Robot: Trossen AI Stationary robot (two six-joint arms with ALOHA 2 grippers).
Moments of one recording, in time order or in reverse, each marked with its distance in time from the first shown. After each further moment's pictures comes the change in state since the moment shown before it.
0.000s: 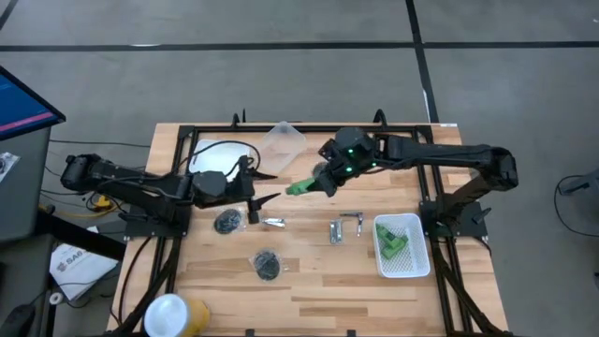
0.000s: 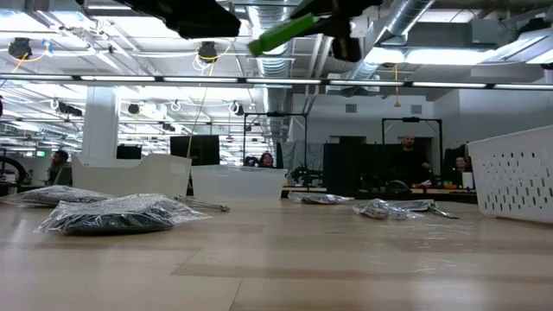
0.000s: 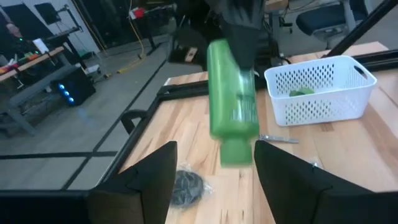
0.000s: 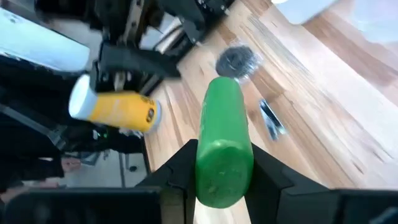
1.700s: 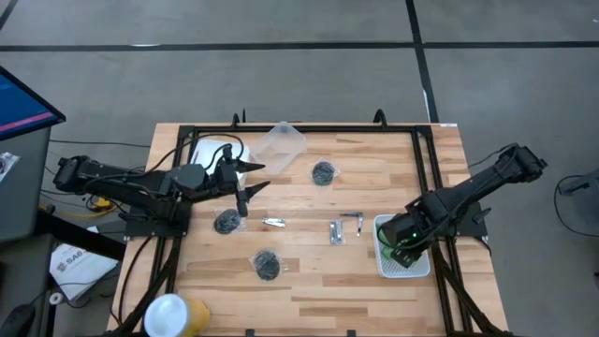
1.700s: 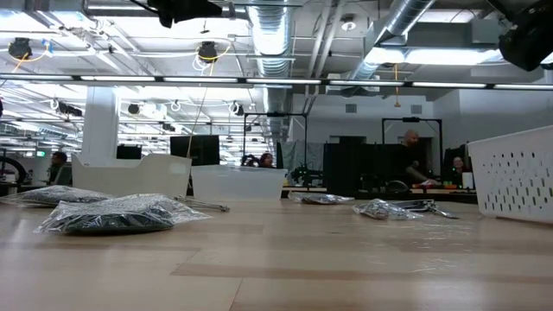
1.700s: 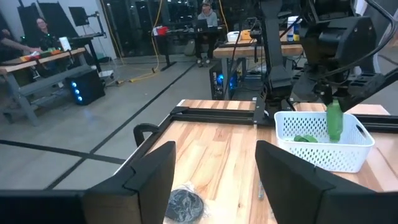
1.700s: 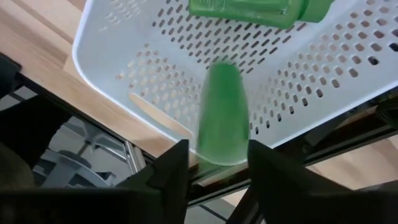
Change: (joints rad) left arm 0.000 -0.146 -0.001 -0.018 -0.058 -0.128; right arm 0.614 -0.292 -0.433 -0.728 -0.072 0.569
